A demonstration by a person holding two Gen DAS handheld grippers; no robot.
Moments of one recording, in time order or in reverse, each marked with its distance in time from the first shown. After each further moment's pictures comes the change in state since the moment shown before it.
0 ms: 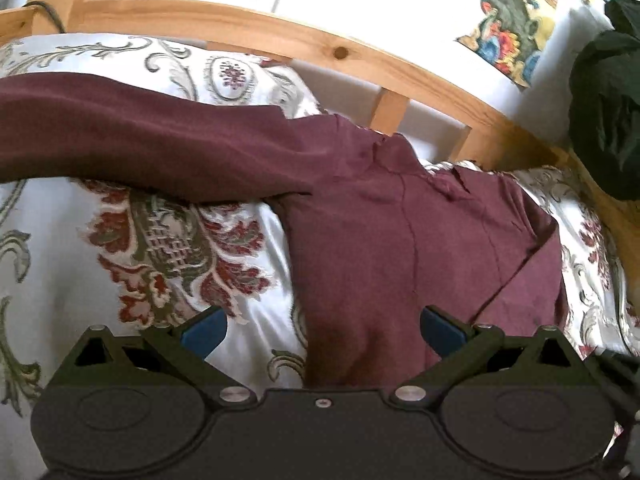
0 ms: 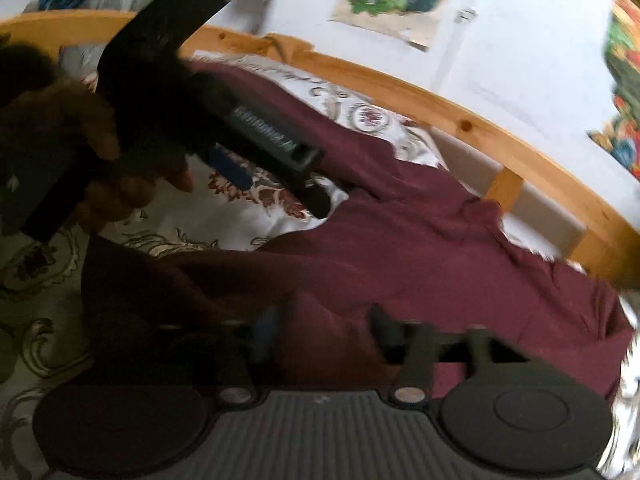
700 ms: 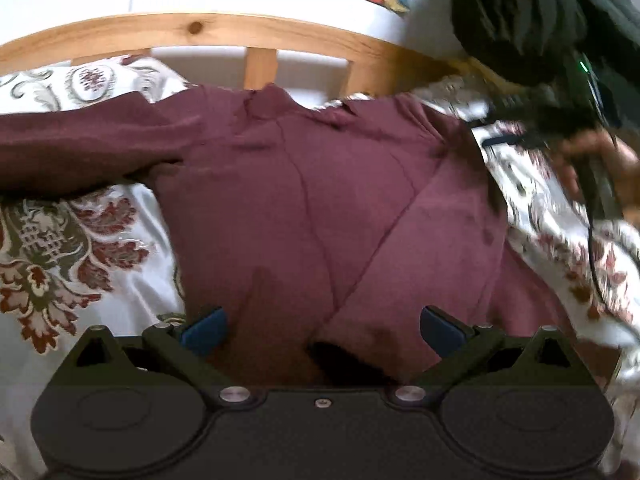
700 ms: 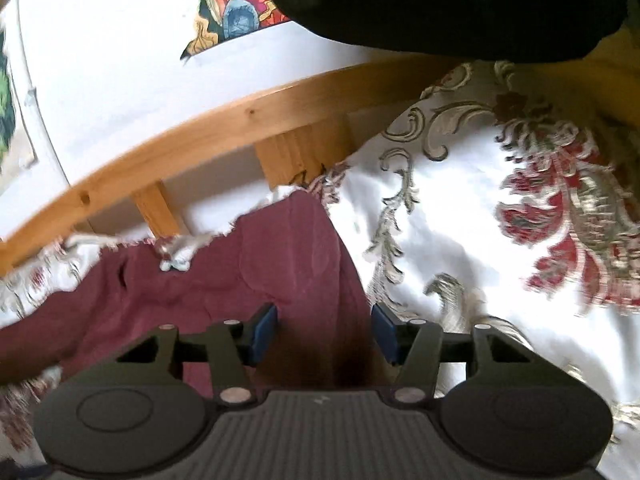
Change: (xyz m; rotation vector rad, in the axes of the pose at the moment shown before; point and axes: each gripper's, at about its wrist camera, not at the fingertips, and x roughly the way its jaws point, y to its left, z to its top) left arm 0.019 -0.051 -0.049 0.321 0.062 -0.157; right arm 0.006 -0.309 -0.050 0.897 0.055 -0.286
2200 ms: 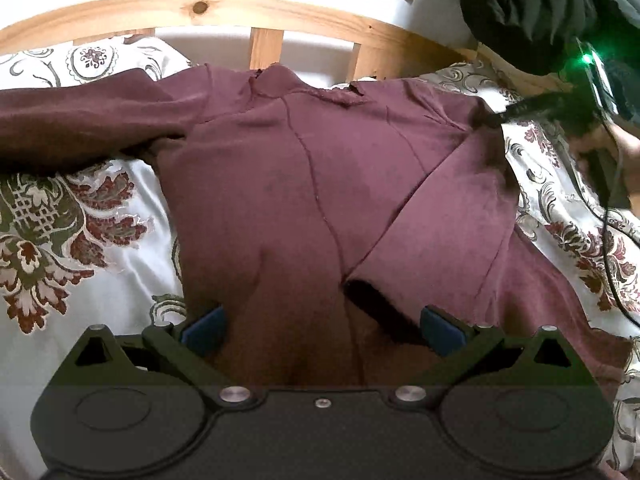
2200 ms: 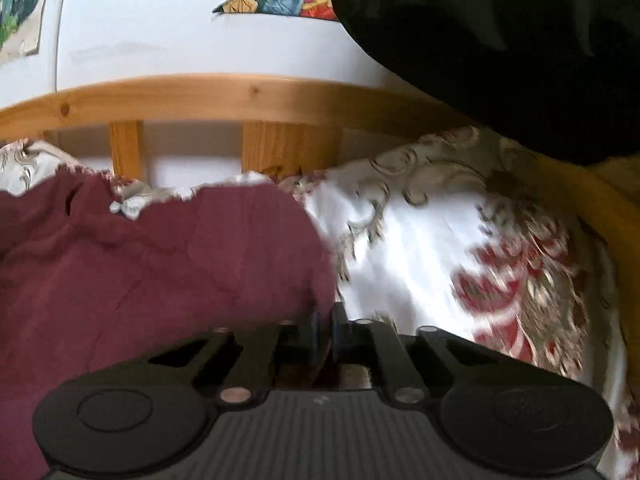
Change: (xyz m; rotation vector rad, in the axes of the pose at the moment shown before) left arm 0.010 0.007 -0.007 -0.032 0.021 0.005; right arm 0.000 0.025 -0.004 -0.349 -0.049 -0.213
